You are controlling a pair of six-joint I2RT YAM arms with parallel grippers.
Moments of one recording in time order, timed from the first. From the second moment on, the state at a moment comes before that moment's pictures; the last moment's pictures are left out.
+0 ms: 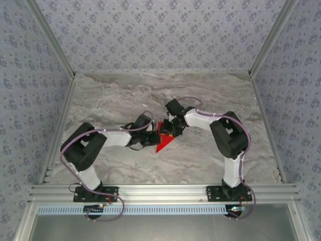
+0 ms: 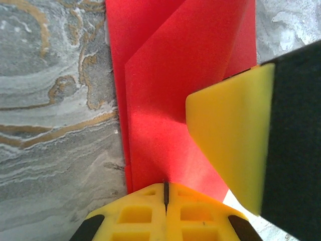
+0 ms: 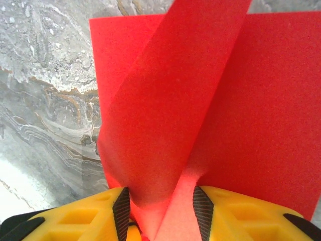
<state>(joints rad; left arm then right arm) -0.71 1.74 0.79 0.02 0.34 -0.77 0.62 1.92 1.22 -0.49 -0.32 0.69</state>
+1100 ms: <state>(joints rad) -0.73 1.75 0.84 -0.07 0.31 -0.71 0.58 1.90 1.10 -0.29 -0.46 0.59</state>
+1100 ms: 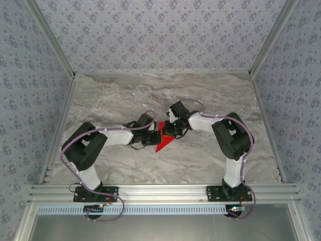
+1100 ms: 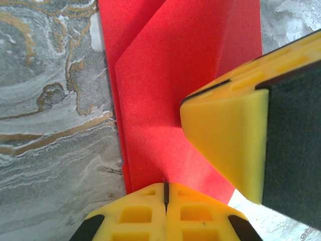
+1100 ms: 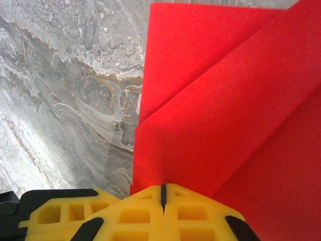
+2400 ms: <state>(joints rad) -0.73 1.75 0.85 -0.09 0.30 -0.48 0.59 1.87 0.98 -0.12 -0.49 0.67</state>
